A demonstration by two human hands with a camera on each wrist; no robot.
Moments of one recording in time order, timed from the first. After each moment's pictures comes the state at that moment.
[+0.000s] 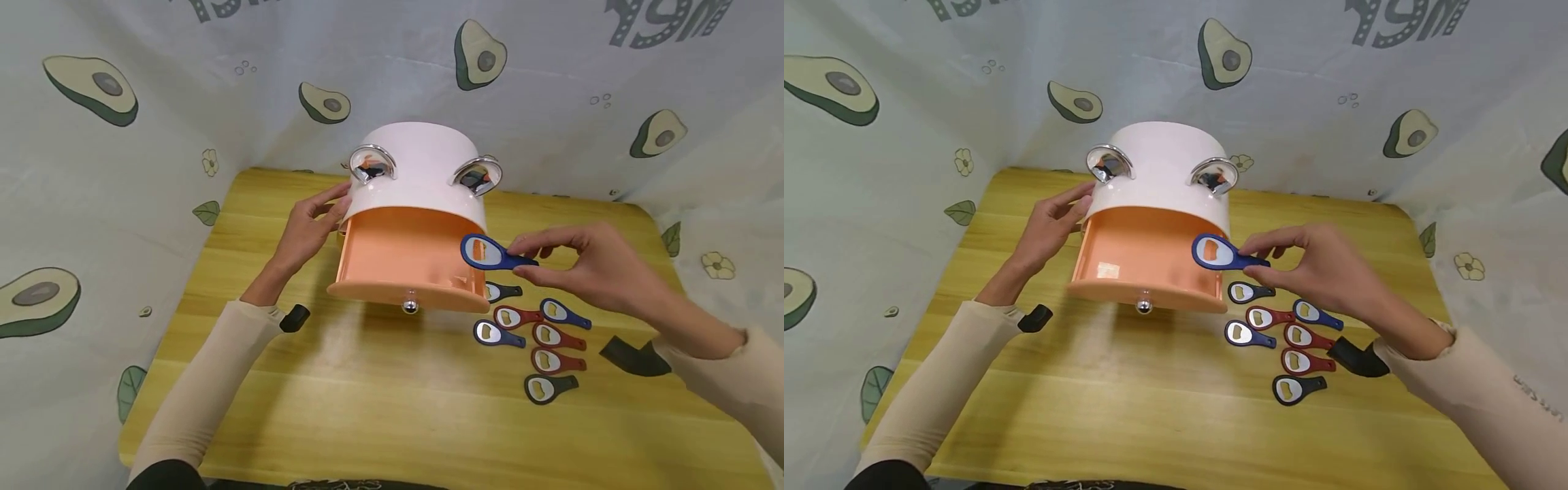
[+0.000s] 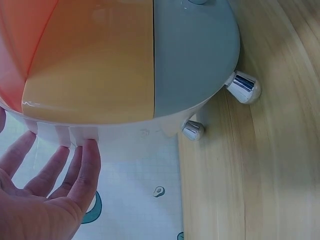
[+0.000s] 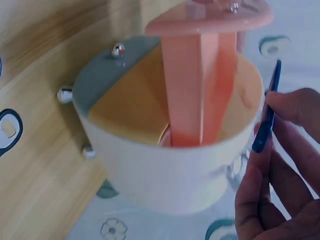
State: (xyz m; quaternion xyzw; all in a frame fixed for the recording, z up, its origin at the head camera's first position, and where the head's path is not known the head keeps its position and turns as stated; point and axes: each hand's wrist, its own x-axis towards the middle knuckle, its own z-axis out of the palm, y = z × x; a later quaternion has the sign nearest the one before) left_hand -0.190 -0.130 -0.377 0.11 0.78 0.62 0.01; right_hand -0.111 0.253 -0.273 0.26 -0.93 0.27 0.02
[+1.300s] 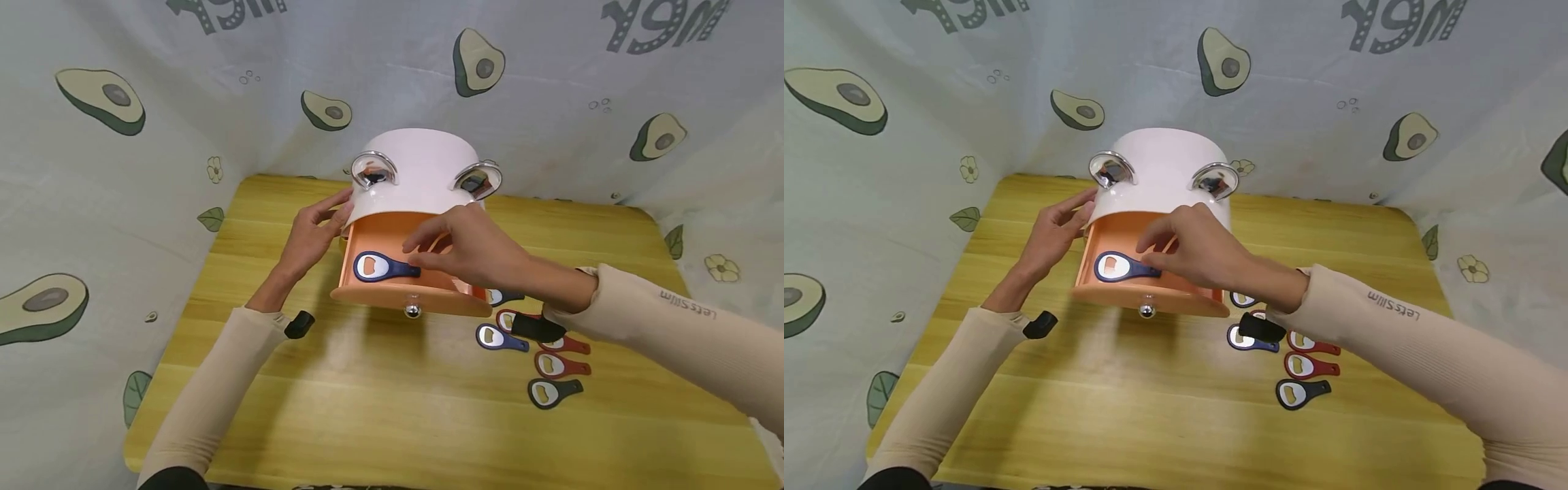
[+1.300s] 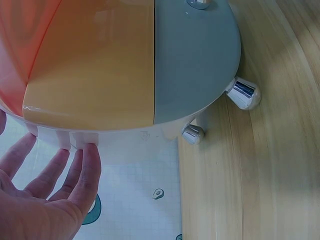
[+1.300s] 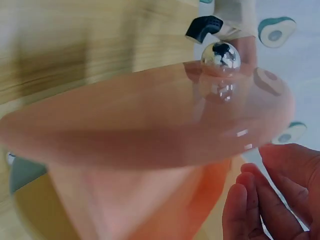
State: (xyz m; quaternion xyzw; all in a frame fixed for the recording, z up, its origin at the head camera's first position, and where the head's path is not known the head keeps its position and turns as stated) left_hand -0.186 -0.127 -0.378 0.11 0.79 0.61 0.00; right_hand -0.141 0.134 -0.266 0.29 -0.91 0.28 -0.11
